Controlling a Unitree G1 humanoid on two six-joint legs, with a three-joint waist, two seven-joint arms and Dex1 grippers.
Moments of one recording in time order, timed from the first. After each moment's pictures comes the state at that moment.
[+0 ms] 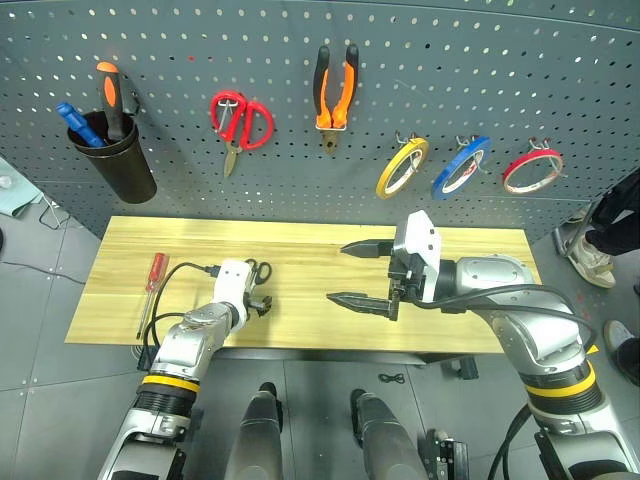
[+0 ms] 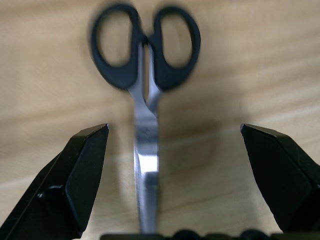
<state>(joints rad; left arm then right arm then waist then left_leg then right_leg) -0.40 0.37 -0.08 0.21 -0.23 0.70 -0.18 -0.50 -0.57 0.15 -0.37 0.45 0.57 0.91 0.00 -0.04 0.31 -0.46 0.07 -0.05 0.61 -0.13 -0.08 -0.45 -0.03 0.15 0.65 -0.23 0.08</state>
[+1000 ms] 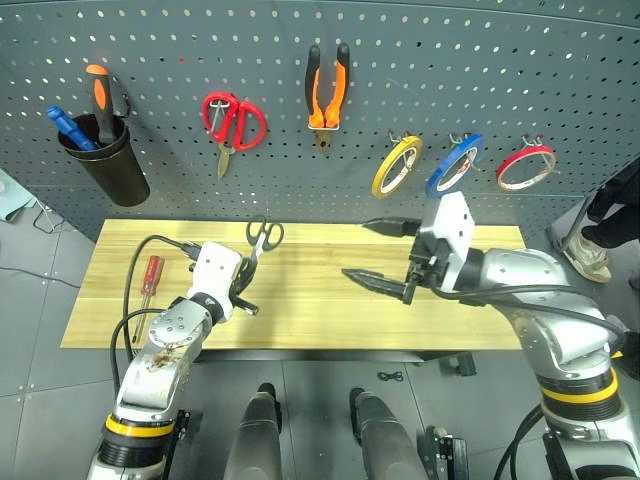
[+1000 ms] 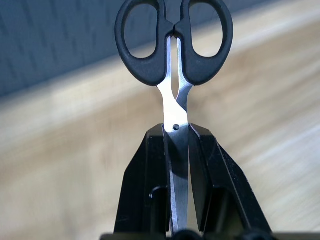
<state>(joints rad) -0.17 0.39 0.05 -0.39 -0.18 0.53 -0.29 -0.49 -0.60 0.02 -0.45 0.47 0.57 0.84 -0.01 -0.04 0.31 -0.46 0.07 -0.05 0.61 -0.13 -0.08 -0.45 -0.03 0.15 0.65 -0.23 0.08</state>
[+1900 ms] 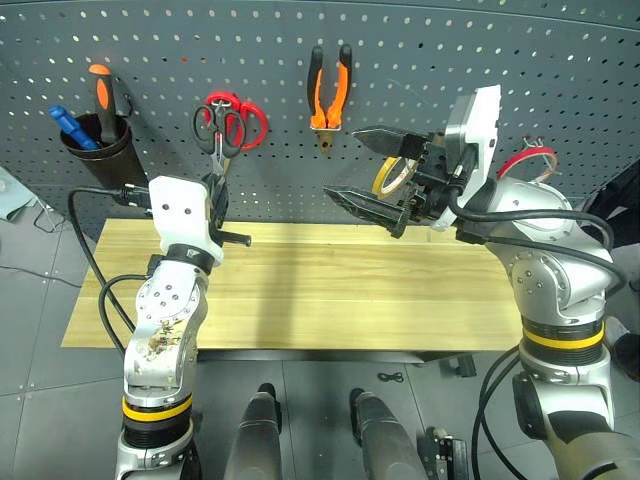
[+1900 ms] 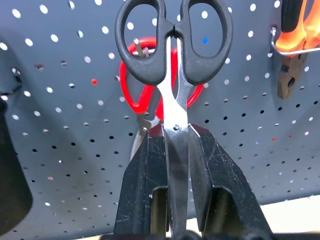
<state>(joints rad) -0.35 0.26 0.12 -0.51 -0.08 0.50 -0.07 -0.78 -0.50 -0.01 -0.33 0.56 0.57 0.77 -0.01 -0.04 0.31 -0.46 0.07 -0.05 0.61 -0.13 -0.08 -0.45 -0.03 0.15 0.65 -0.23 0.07</state>
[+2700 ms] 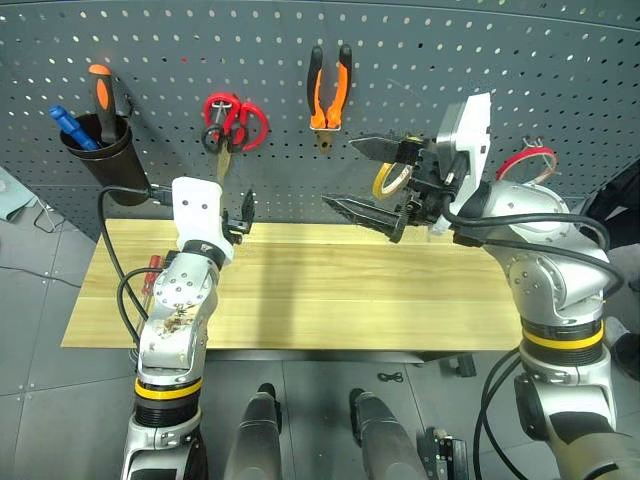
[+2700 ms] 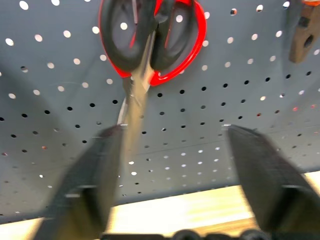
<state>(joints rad) -0.41 0.25 0.10 -0.35 -0.07 0.52 -0.07 -0.76 -0.51 0.02 -0.33 0.53 0.57 0.78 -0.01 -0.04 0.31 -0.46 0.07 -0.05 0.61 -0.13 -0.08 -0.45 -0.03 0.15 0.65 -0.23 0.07</state>
